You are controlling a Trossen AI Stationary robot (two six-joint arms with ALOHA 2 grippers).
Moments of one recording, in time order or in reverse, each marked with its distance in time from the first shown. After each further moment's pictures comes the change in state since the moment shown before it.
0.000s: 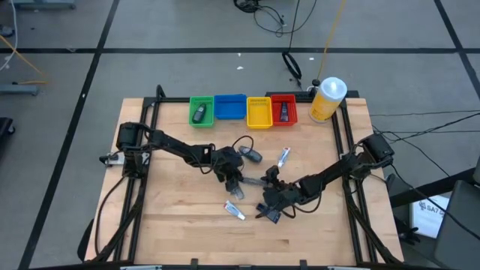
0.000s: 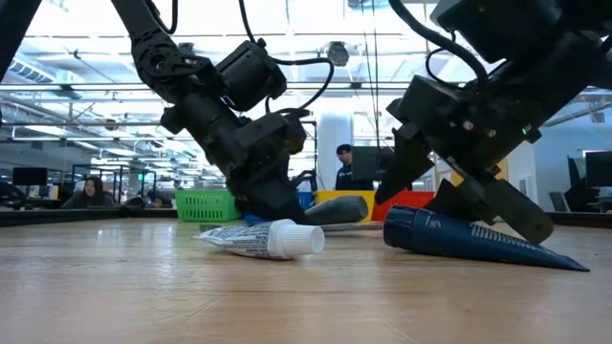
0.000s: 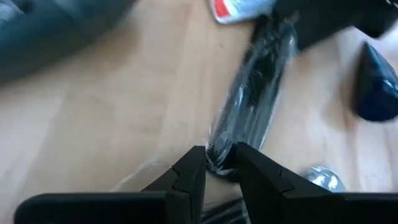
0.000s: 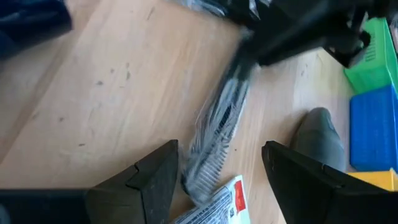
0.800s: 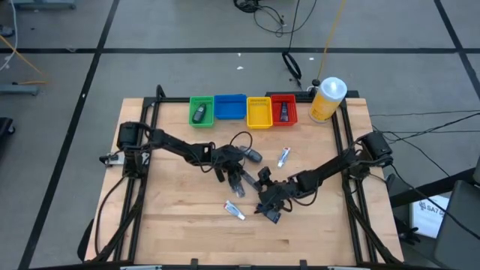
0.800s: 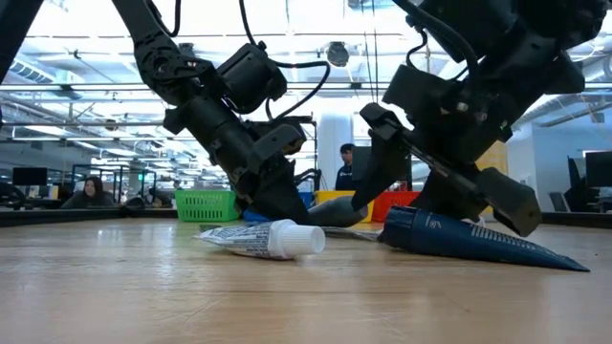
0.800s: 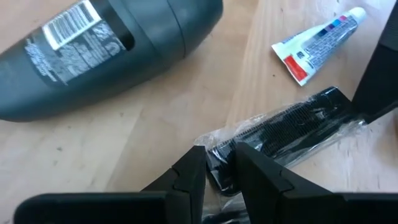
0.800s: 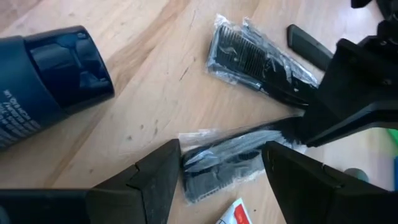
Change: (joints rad) left arm 0.016 0.006 0.000 -0.004 -0.136 -0.043; right arm -0.079 0.020 0.004 0.084 -0.232 -0.182
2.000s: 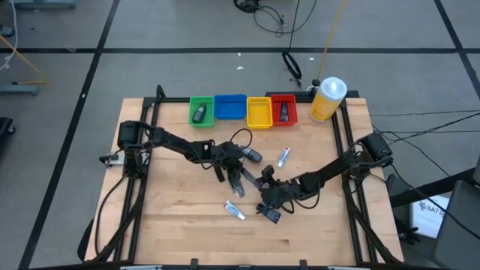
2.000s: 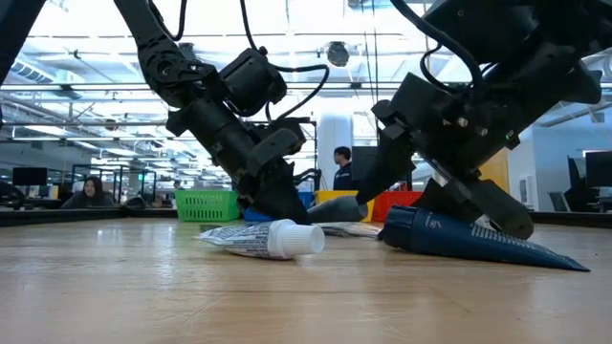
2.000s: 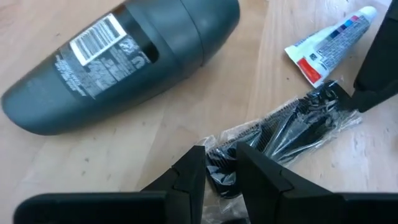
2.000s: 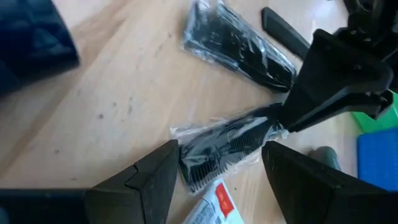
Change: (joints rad) left arm 0.035 0.001 0.000 -0.002 0.016 0.060; right arm 0.043 -0.008 -0.043 0.116 0.093 0.029
